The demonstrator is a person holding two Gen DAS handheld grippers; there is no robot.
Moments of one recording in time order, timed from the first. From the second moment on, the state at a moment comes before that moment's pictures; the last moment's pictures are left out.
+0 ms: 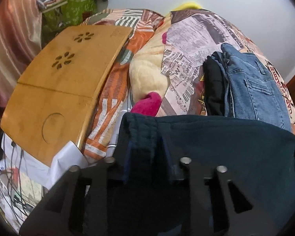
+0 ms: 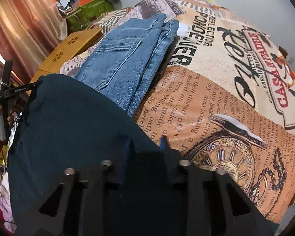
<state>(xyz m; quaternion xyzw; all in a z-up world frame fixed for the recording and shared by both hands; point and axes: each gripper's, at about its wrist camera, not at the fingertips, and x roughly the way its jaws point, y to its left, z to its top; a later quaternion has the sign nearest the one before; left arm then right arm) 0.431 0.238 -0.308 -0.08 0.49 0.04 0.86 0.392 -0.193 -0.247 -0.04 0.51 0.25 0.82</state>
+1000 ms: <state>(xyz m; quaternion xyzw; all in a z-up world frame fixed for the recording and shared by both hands) 0.363 0.239 -0.206 -0.11 0.43 0.06 0.90 0.345 -0.183 -0.168 -0.05 0.40 0.28 0.87</state>
